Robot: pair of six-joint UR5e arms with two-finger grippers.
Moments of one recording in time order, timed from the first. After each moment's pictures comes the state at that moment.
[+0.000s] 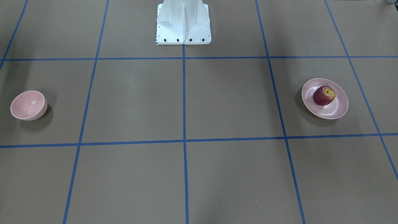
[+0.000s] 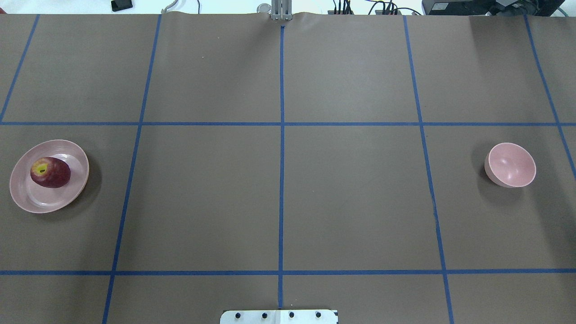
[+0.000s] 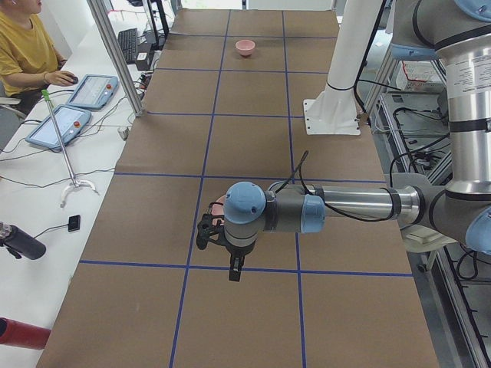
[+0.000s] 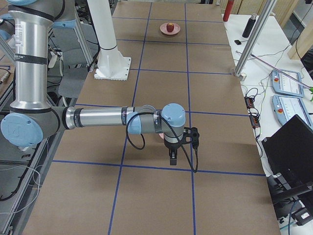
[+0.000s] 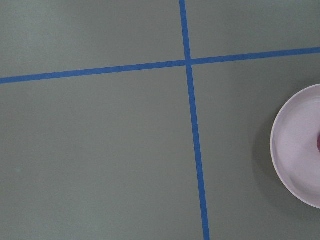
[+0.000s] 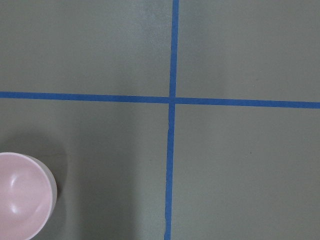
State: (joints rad) left arm -1.66 -1.37 -1.81 -1.57 -2.37 0.14; right arm 1.56 -1.66 1.75 -1.54 2.33 0.05
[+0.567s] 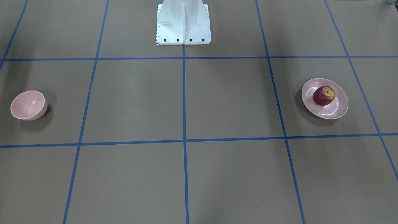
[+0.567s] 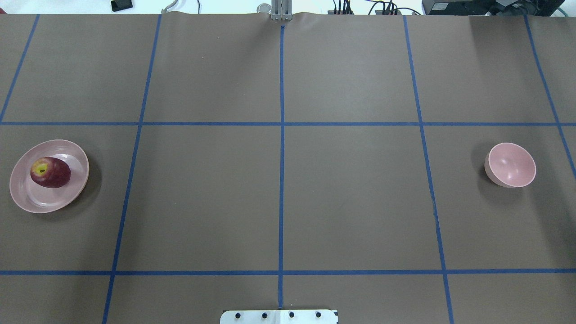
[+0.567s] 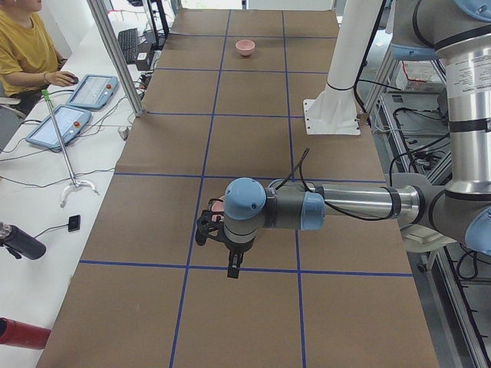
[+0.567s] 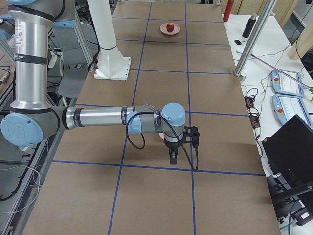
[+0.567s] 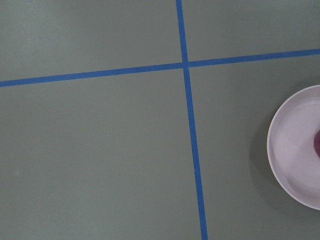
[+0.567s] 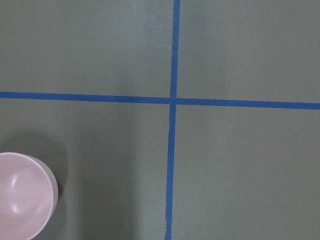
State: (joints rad) left arm -1.66 -1.37 -1.82 -1.57 -2.37 0.14; right arm 1.56 -1.66 1.77 -1.54 2.35 0.05
